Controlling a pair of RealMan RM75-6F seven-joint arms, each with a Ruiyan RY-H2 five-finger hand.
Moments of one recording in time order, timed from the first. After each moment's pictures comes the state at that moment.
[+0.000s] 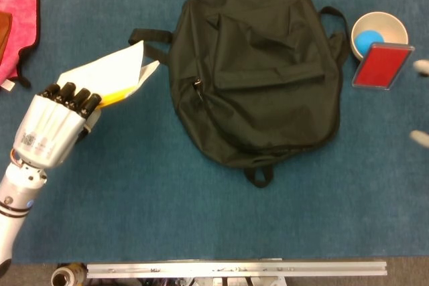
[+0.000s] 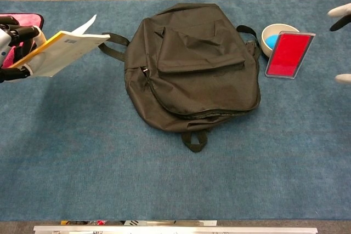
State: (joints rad) left arm -0.34 -1.49 -0.01 -1.20 1.84 1.71 0.26; right arm 0.24 -1.00 0.08 -1.90 -1.47 1.18 0.00
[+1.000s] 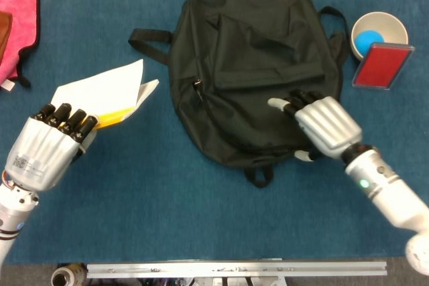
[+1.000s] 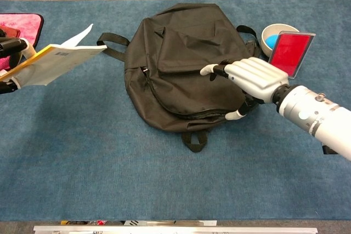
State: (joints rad) left arm -0.28 -1.43 0.03 -1.25 1.93 1.76 0.30; right arm 0.56 -1.50 0.09 -1.77 -1.19 0.94 -0.56
